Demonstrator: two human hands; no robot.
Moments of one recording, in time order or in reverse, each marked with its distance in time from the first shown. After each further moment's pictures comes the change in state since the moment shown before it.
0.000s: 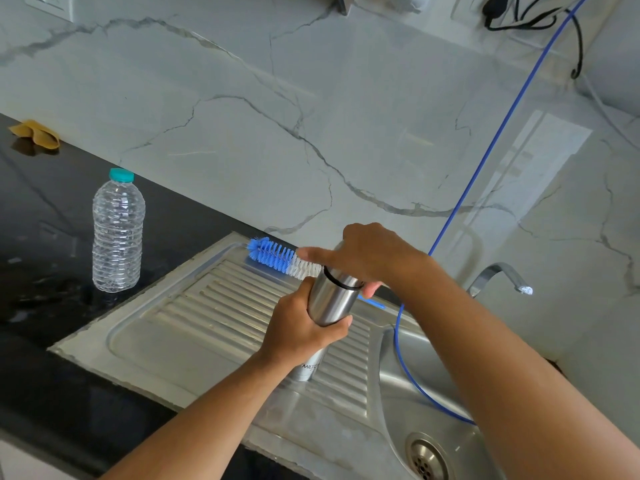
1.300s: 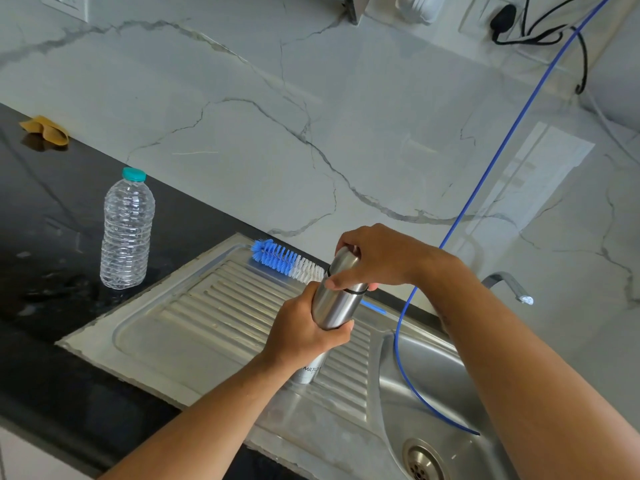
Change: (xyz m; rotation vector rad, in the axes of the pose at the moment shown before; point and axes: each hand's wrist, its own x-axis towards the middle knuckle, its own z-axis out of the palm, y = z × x) left_hand -0.002 0.000 0.000 0.011 -0.028 -0.037; right_hand 0.003 0.024 -0.012 0.011 -0.055 -0.296
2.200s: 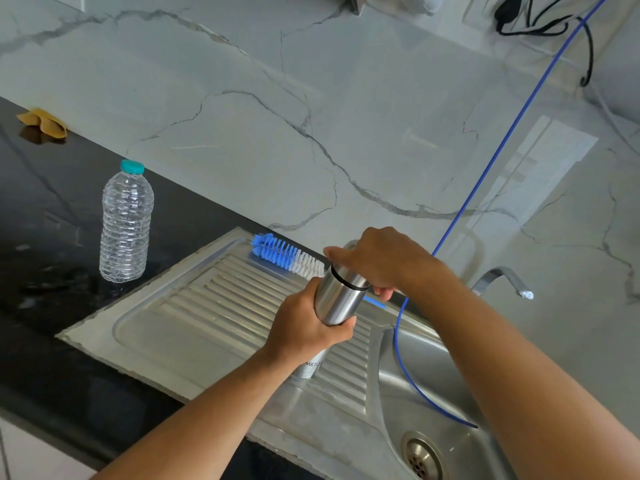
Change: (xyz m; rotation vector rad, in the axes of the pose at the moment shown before) left_hand -0.001 0.001 0.002 0.064 0.016 0.012; right_hand -0.008 -0.020 0.014 -0.074 0.068 0.296
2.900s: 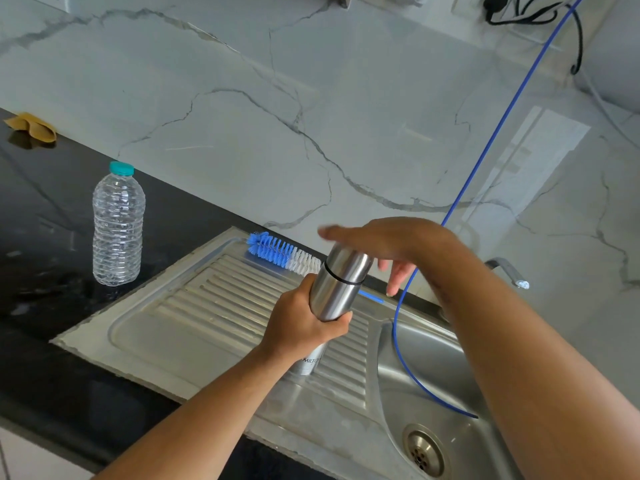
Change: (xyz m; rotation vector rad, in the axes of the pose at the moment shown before) left_hand 0.000 0.001 0.000 0.000 -0.005 -0.016; right_hand -0.010 -0.007 -0.034 0.159 -0.249 0.167
